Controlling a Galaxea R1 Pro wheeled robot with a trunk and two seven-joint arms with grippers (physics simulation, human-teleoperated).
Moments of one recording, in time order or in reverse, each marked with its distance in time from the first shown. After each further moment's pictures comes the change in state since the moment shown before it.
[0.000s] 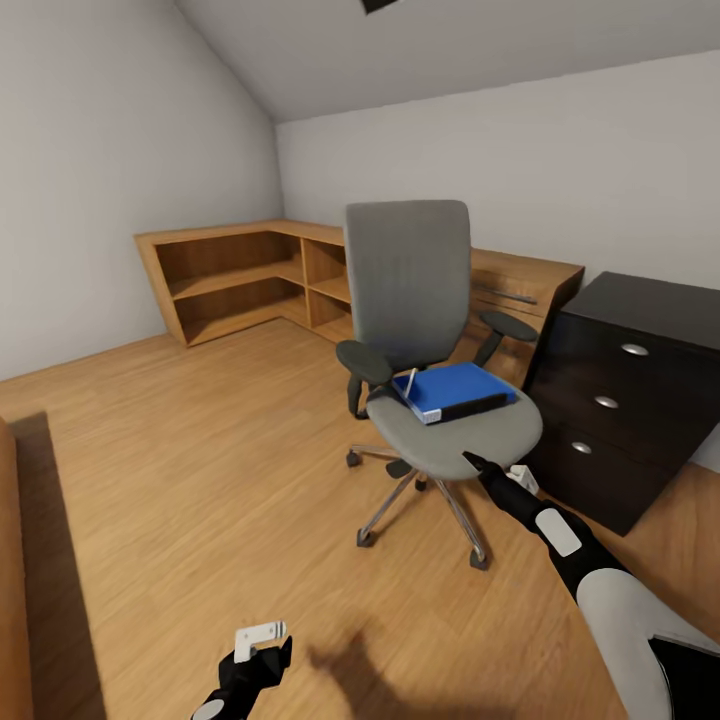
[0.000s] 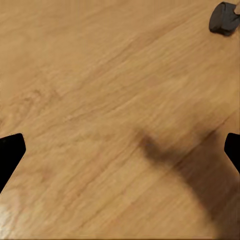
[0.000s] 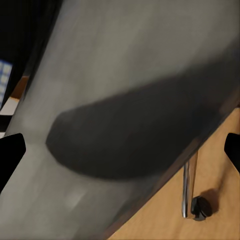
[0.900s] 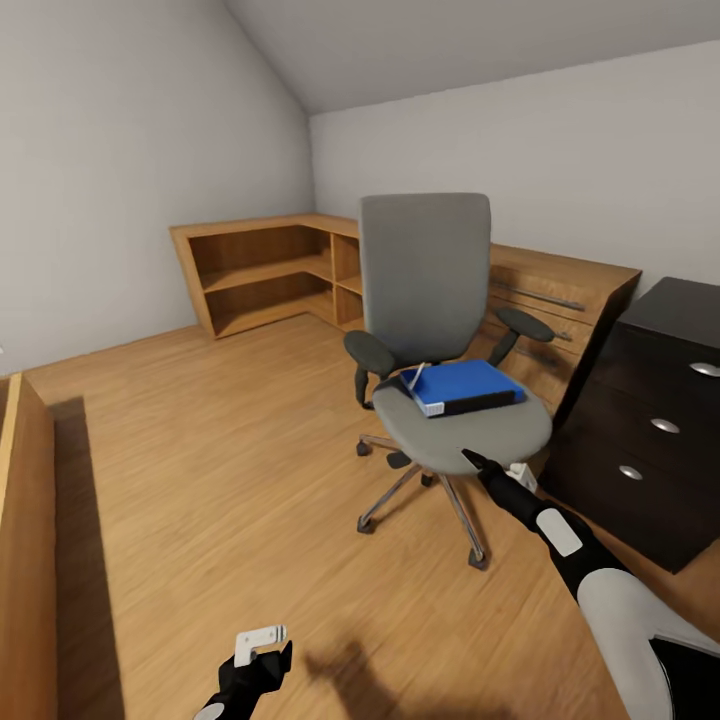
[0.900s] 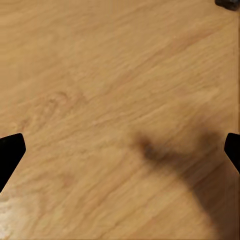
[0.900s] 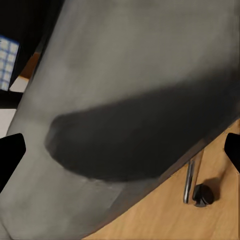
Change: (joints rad) left arm 0.000 -0.002 0.000 0.016 0.000 0.000 0.000; right arm 0.000 -0.002 0.001 0.000 0.000 0.000 0.046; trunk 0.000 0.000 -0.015
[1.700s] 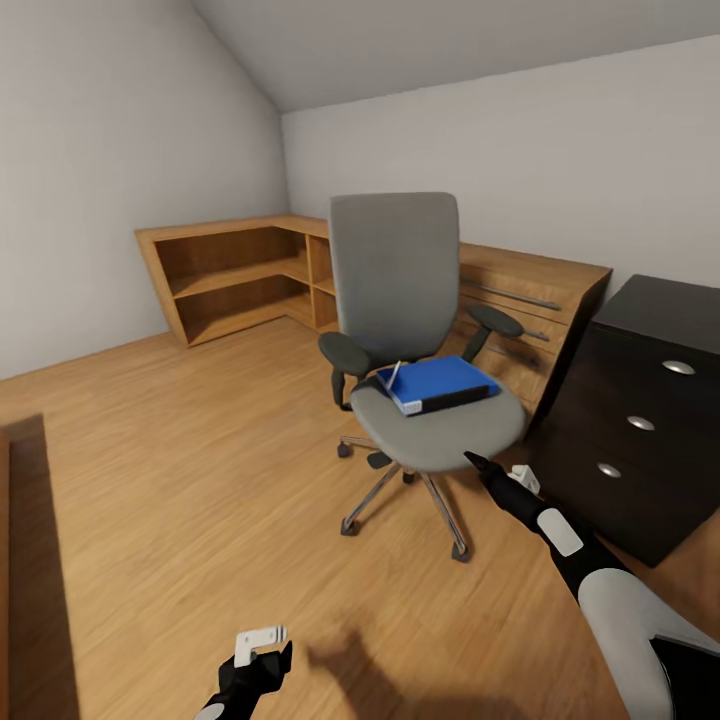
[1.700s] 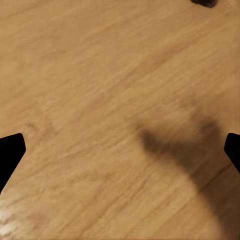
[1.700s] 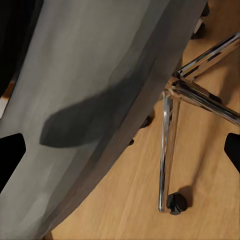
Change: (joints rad) left arm 0.000 0.000 0.000 0.001 0.000 0.000 0.000; right arm 0.000 -0.002 -0.002 0.000 0.001 -0.001 -0.045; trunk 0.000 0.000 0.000
